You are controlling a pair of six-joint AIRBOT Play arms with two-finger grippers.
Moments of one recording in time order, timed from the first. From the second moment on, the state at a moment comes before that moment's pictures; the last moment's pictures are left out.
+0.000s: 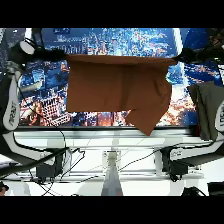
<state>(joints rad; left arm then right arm) 0.04 -1.70 1.49 1.14 -0.71 -1.22 -0.33 -1.65 1.56 -0.95 1.14 1.17</state>
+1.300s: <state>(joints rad) 0.07 -1.38 1.47 1.30 -1.30 -1.24 -0.45 -1.54 1.08 -1.24 1.48 1.23</state>
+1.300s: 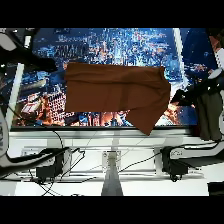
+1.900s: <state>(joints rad) 0.22 -1.17 0.93 1.30 -1.26 -1.26 -0.46 -1.39 0.61 -0.89 1.26 1.10</state>
